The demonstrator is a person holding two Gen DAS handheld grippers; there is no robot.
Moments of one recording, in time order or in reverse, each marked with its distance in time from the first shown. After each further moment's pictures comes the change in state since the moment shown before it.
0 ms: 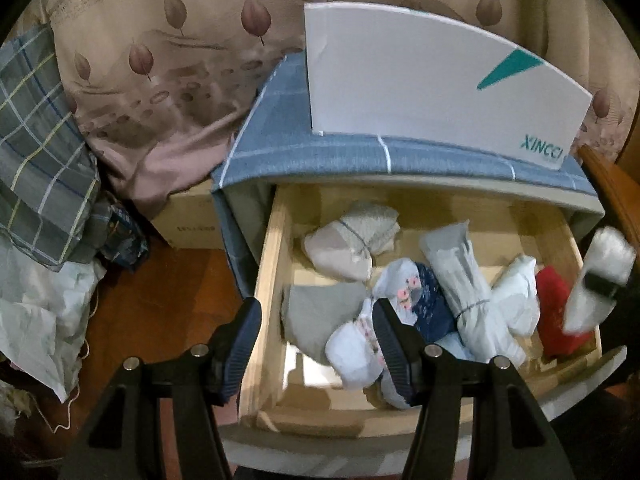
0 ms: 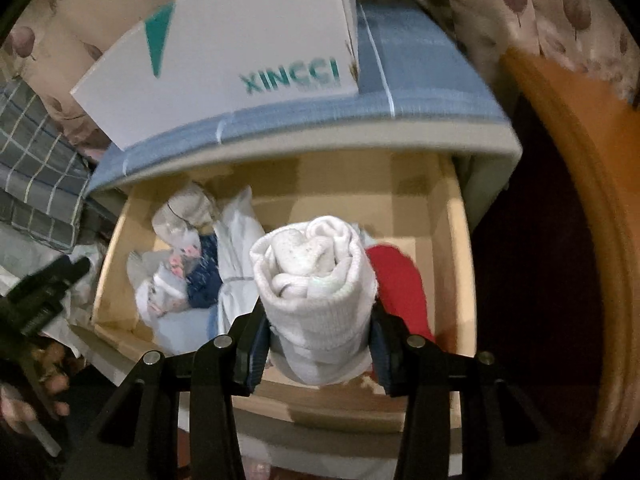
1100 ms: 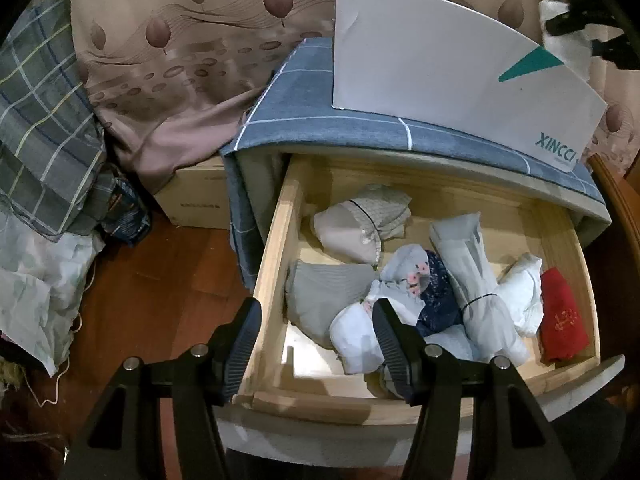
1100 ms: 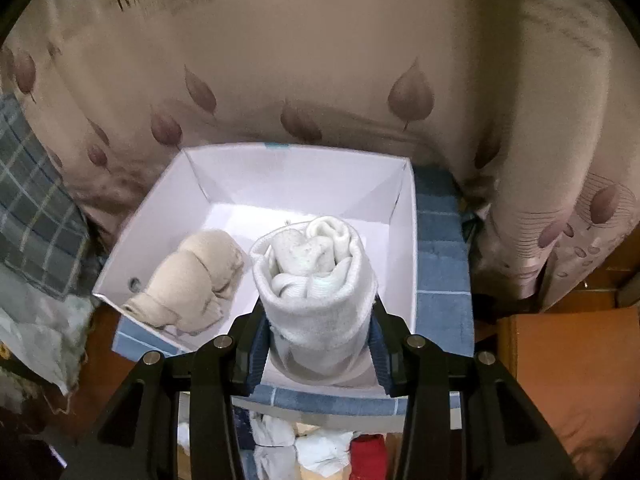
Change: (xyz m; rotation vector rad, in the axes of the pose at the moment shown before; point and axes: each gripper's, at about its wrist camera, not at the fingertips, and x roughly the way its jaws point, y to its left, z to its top) left arm 0.006 0.007 -0.012 -0.074 0.024 0.009; right arm -0.047 0.070 0.219 -0.131 -0.112 -0.096
